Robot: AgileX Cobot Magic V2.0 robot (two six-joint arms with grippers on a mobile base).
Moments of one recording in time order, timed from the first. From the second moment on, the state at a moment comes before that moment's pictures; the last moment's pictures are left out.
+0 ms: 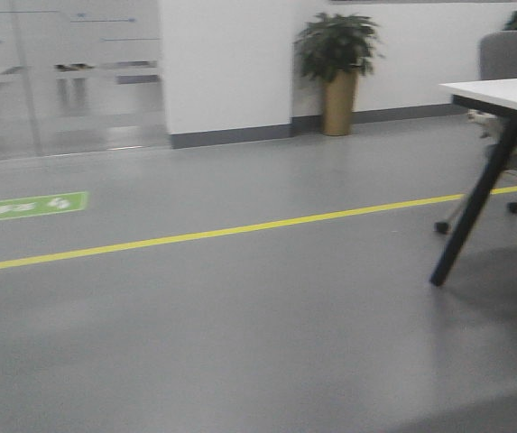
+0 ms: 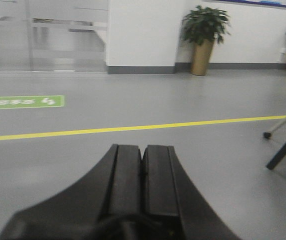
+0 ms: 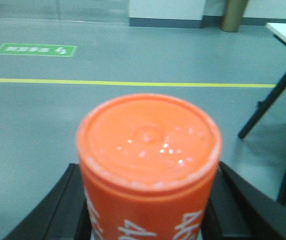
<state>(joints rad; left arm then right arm) -0.08 -0.01 0.03 0.00 0.05 -0.08 0.25 0.20 -0.56 -0.08 0.66 0.07</state>
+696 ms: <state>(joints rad) -0.08 -0.01 0.03 0.00 0.05 -0.08 0.25 0.20 -0.56 -0.08 0.66 0.07</state>
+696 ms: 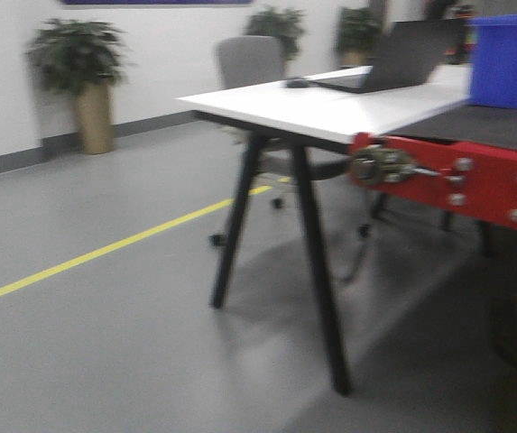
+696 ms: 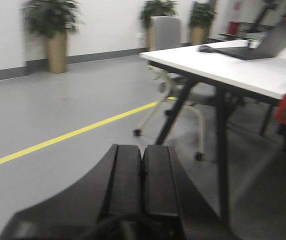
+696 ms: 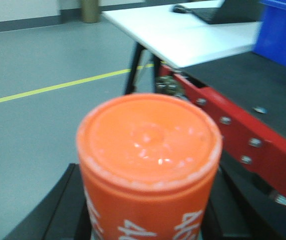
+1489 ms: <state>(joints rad) -0.08 -0.01 0.03 0.00 0.05 -0.08 0.25 0.20 -0.56 -0.08 0.66 0.07</state>
